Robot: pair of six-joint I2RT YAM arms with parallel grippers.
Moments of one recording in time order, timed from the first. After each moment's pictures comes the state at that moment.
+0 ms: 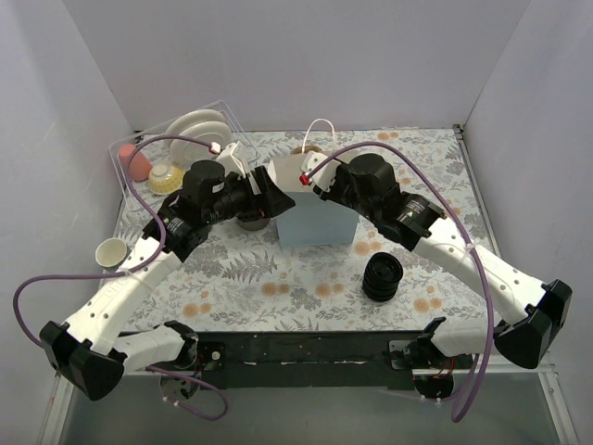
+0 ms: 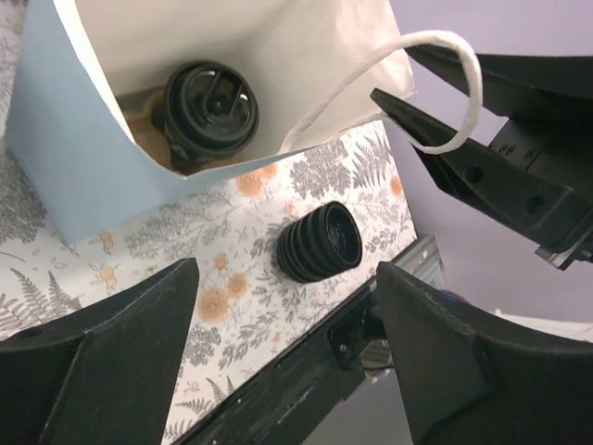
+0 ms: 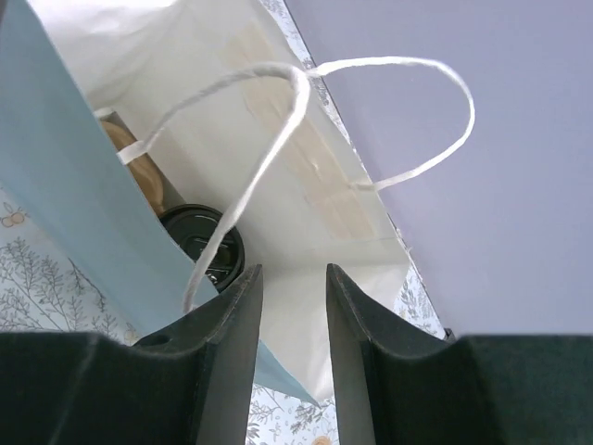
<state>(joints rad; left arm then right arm) -0.57 1.10 1.14 -0.43 0.27 -0.71 0.84 1.28 1.30 -0.41 0.21 -0.66</state>
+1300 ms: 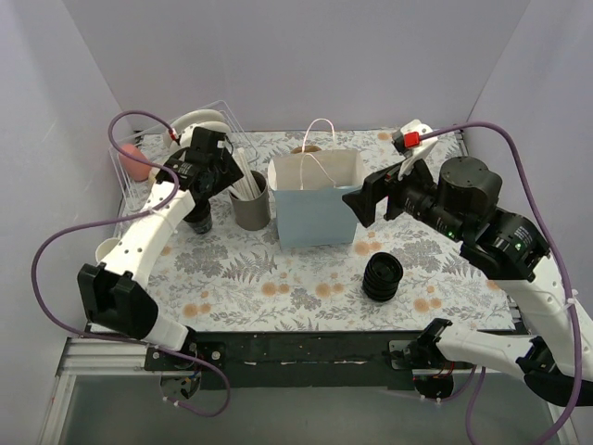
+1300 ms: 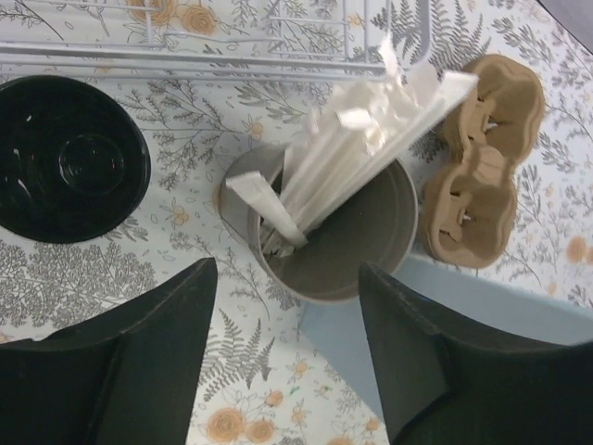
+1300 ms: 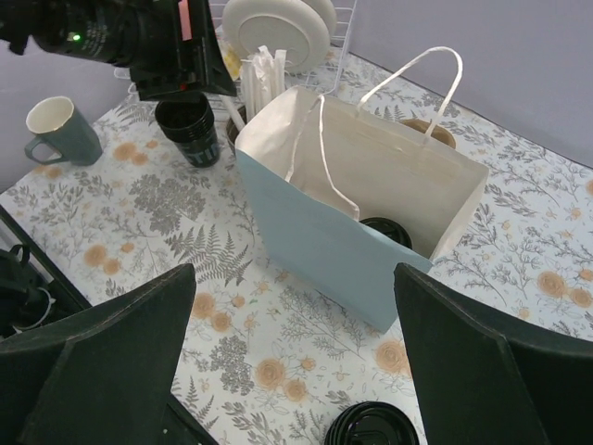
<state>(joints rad) -0.35 1.46 1.46 -0.79 -0.32 -0.78 0.82 1.00 1.53 -0.74 0.07 0.11</state>
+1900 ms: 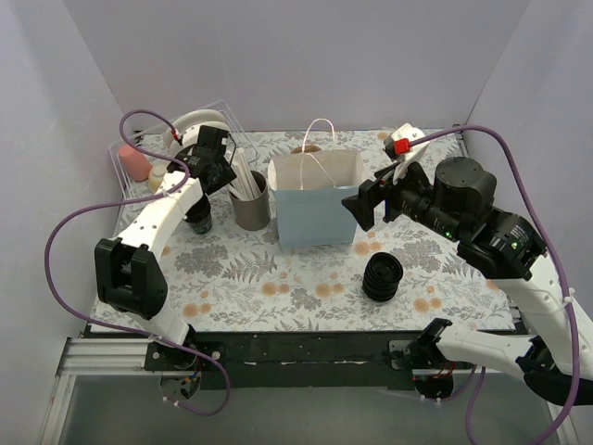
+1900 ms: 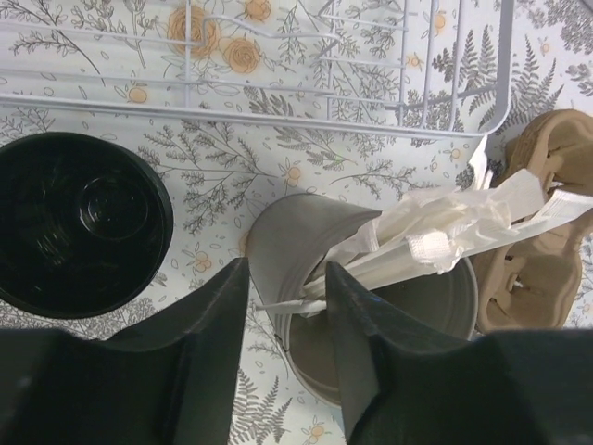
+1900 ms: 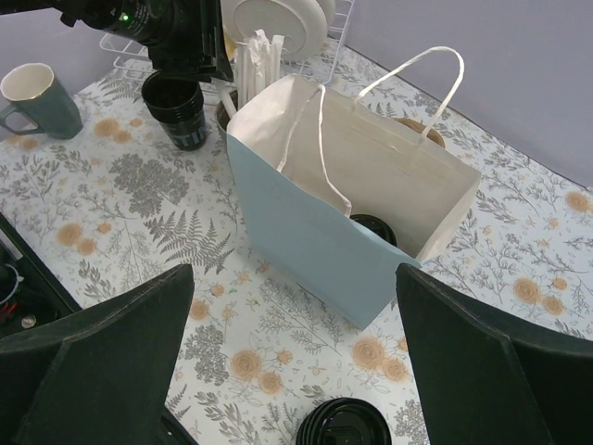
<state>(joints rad) -0.30 1.61 1.46 -0.71 -0.38 -0.79 0.82 1.00 1.52 -0.75 0.04 0.02</state>
